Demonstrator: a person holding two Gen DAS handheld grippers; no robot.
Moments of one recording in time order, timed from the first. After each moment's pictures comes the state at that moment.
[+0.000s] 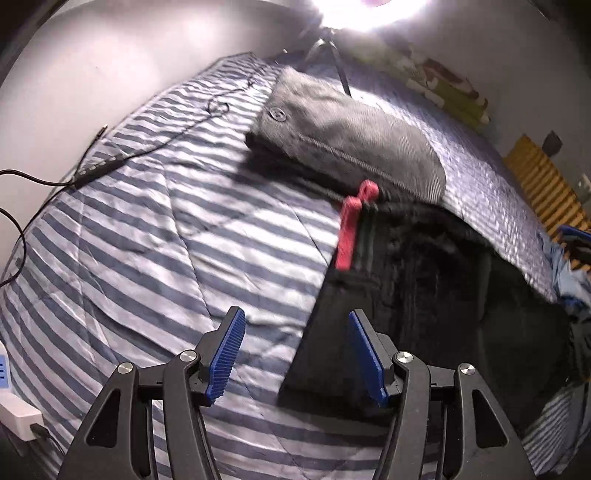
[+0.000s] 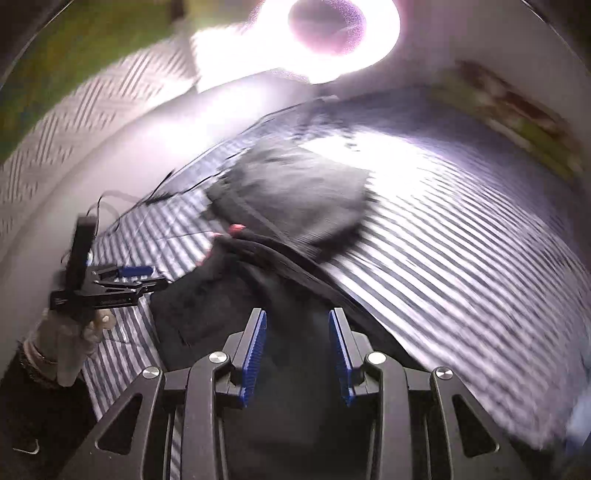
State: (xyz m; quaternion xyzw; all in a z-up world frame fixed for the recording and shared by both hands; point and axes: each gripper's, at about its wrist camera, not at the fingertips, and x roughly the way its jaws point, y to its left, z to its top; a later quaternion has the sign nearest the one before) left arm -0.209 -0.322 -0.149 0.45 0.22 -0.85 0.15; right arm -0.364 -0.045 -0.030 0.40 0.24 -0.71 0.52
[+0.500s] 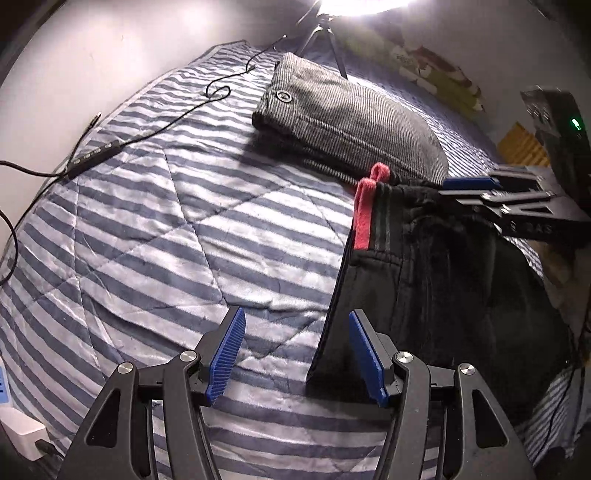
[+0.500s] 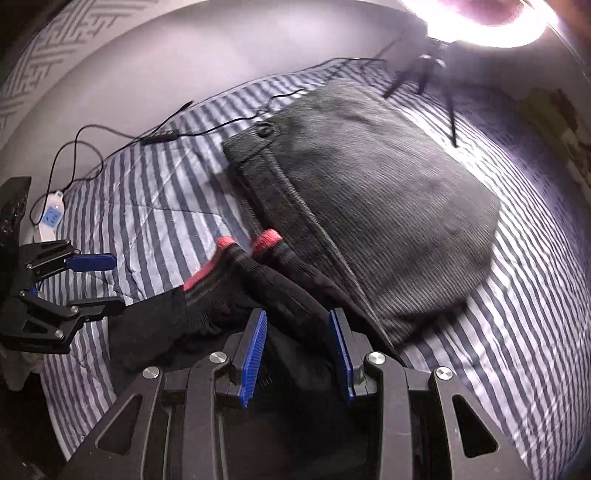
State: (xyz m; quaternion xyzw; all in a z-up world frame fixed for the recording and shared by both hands) left arm -0.203 -0.346 -0.169 0.47 0.21 -0.85 0.11; right arm -0.363 -0.192 -0.121 0.41 0.35 -0.63 0.56
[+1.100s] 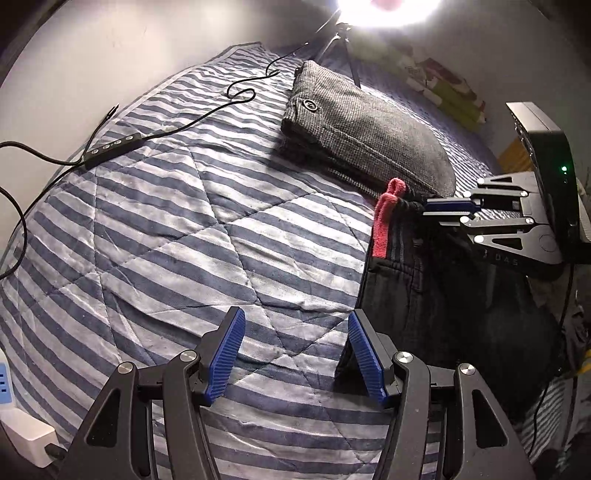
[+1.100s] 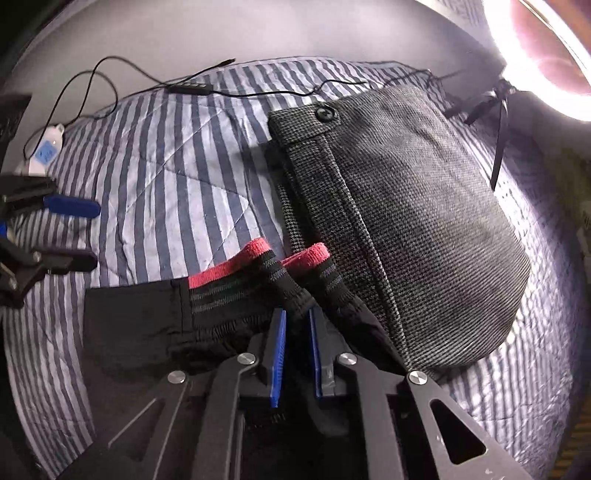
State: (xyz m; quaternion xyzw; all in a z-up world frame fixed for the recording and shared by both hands) left arm -0.186 -0.365 -0.163 0.46 0.23 -0.85 0.12; right arm -0.325 -0.220 -0.140 0.35 0.46 -0.60 0.56
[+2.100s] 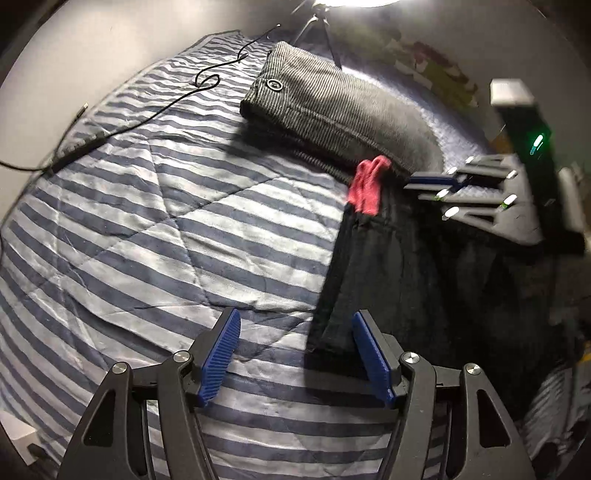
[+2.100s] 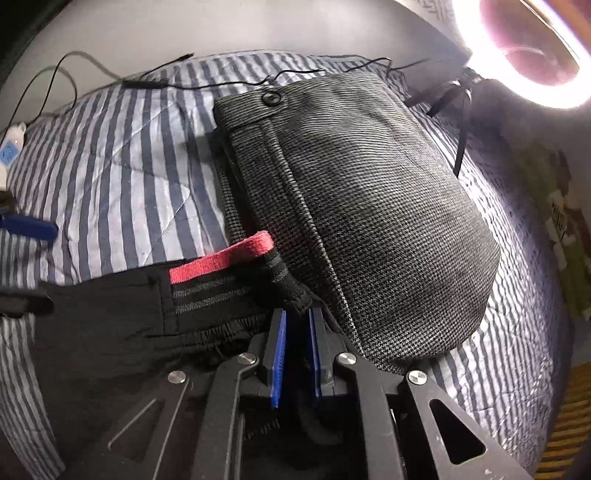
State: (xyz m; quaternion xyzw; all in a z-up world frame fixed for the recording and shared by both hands) left arm -0.213 -0.337 -0.170 0.49 0.21 -0.84 0.11; right arm -0.343 -0.215 -0.154 0.33 0.45 -0.65 0.51
